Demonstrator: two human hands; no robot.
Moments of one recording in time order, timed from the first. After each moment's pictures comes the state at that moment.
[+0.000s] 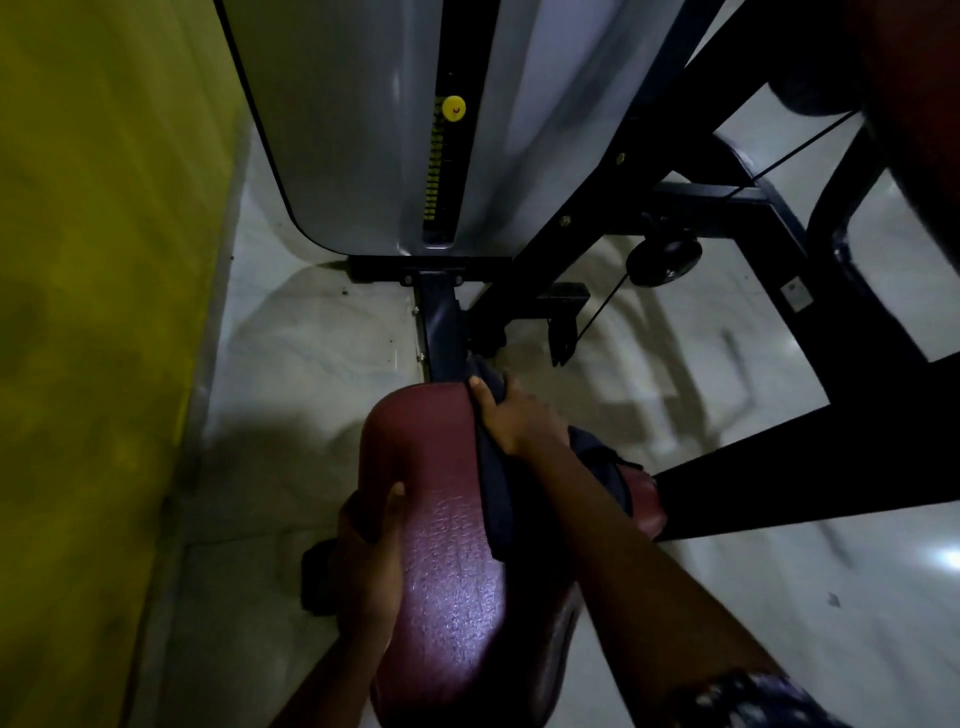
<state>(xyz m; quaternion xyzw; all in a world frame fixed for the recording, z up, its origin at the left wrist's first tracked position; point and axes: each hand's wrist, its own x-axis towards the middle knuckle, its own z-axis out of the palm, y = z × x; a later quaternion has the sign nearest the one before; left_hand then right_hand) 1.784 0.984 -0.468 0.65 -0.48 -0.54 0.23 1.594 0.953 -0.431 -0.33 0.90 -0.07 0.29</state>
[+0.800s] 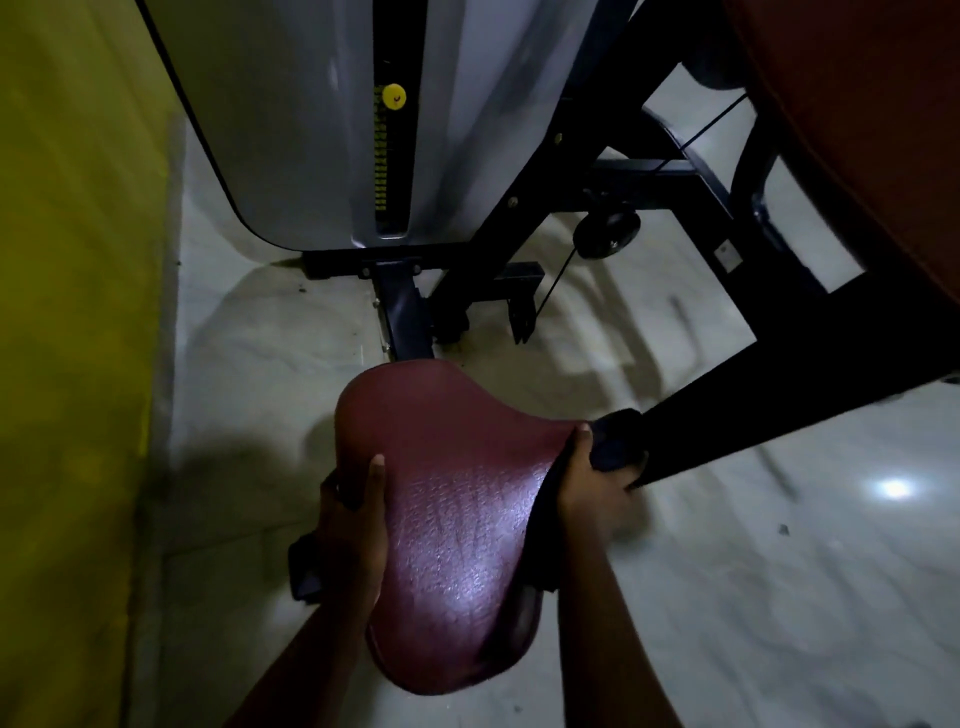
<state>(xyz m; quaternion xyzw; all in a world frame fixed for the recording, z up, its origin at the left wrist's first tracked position) 1.785 0.984 -0.463 0.64 -0.48 -0.55 0.25 1.612 1.075 -0.442 0.20 0.88 -0.43 0.10</state>
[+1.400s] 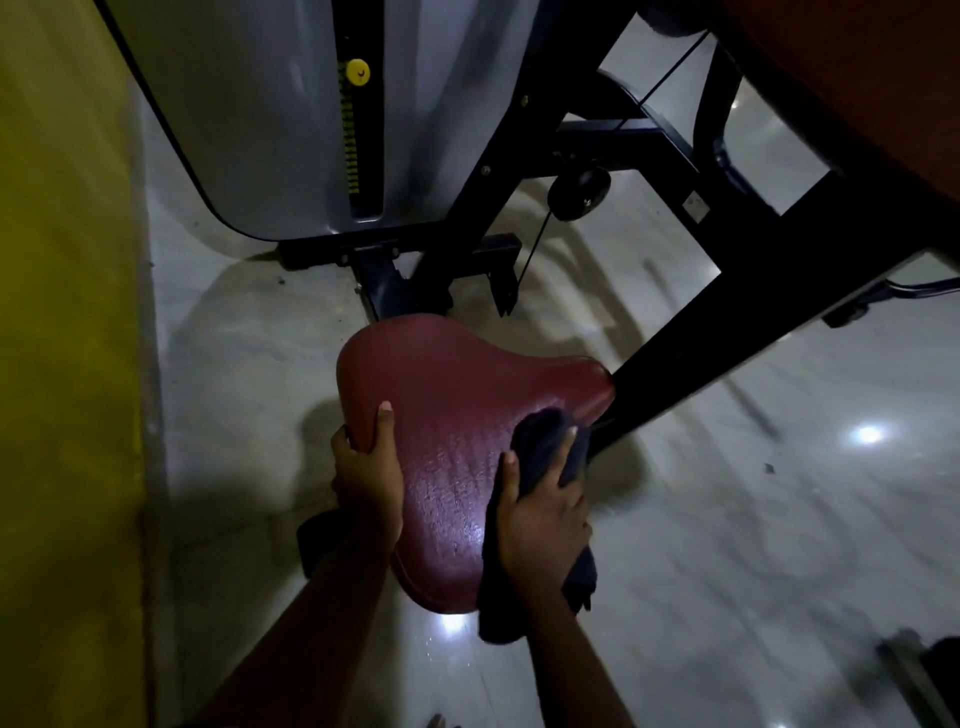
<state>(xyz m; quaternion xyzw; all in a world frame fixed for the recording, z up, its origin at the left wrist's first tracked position) 1.787 0.983 -0.466 0.65 -0.45 -0.55 0.26 1.745 1.106 -0.451 -0.06 0.97 -0.21 0.03</state>
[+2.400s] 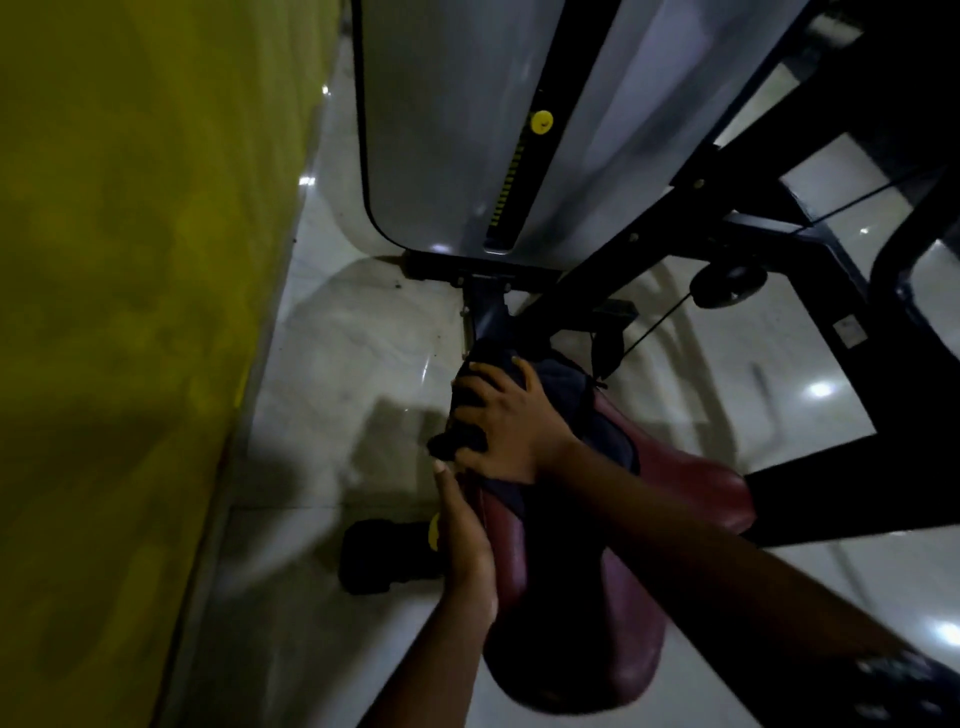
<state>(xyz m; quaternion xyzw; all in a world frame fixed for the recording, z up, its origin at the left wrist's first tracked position) 1.806 0.981 -0.442 0.56 -0.09 -0.77 0.31 1.703 0.933 -0.430 -0.74 0.67 0.09 0.05</state>
